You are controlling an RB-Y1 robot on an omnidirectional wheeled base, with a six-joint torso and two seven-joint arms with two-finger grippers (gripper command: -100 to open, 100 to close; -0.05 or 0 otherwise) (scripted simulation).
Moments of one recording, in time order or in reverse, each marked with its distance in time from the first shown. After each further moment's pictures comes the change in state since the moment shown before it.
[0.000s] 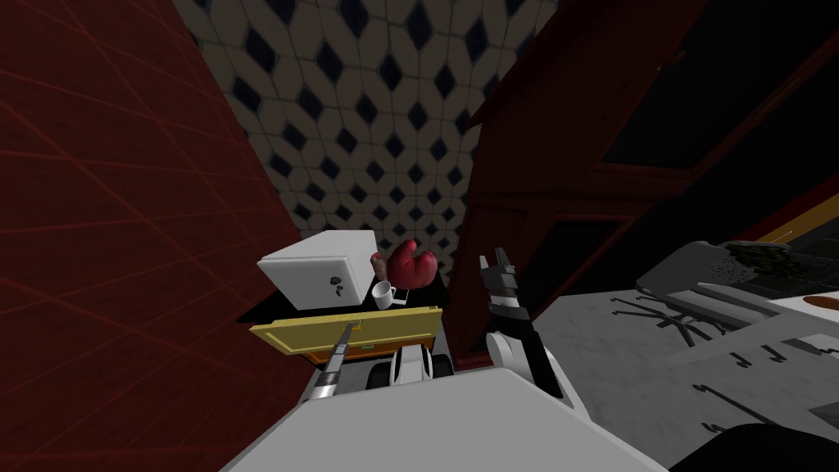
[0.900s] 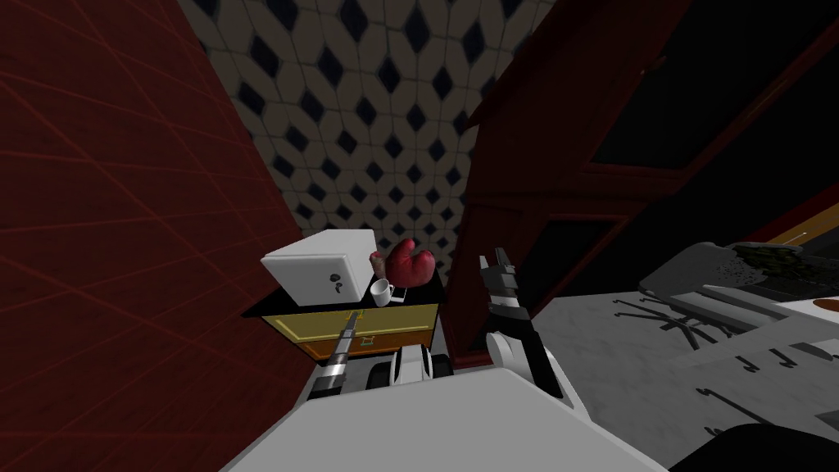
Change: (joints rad) left arm -0.050 -0.034 0.008 -0.058 0.009 0.116 0.029; right arm 0.000 0.000 0.000 0.000 0.000 0.000 0.000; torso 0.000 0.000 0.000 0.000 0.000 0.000
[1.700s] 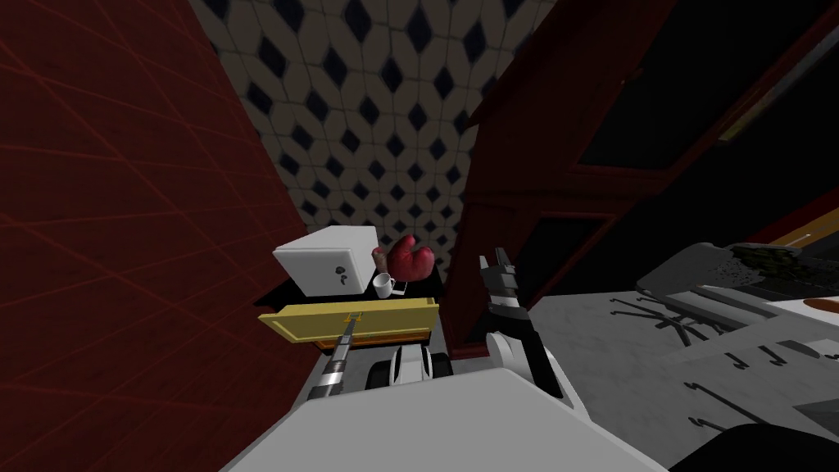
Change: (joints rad) left arm 0.034 0.002 -0.003 0.002 -0.004 -0.020 0.008; right arm 0.000 0.000 0.000 0.000 0.000 0.000 0.000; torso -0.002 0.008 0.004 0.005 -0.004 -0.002
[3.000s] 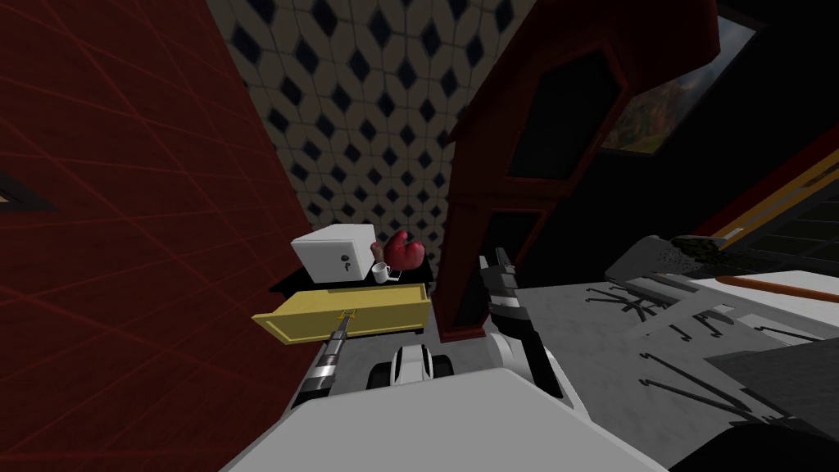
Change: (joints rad) left arm -0.149 0.105 -0.006 0.234 0.087 -0.085 0.056; right arm 0.000 0.000 0.000 0.000 0.000 0.000 0.000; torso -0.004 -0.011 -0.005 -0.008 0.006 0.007
